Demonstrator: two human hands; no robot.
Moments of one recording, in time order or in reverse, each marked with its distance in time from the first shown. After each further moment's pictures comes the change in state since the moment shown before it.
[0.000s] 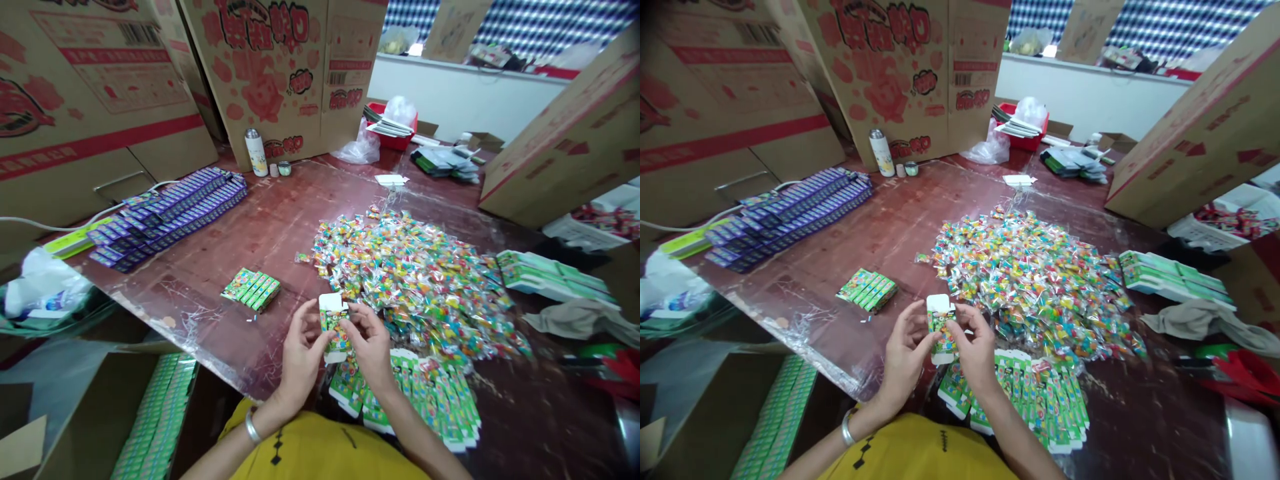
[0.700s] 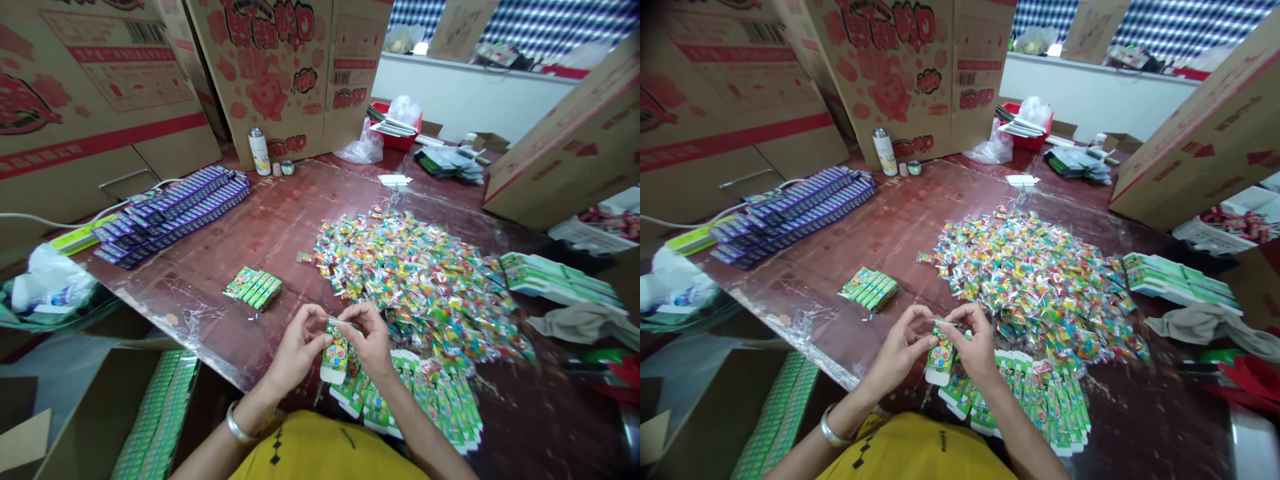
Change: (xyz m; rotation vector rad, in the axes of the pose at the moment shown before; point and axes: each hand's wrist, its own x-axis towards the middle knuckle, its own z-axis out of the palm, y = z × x) left_hand 0.015 0.026 -0.021 0.023 -0.311 -0.054; right_hand 0.012 -0.004 -0.002 0.122 -0.137 -0.097
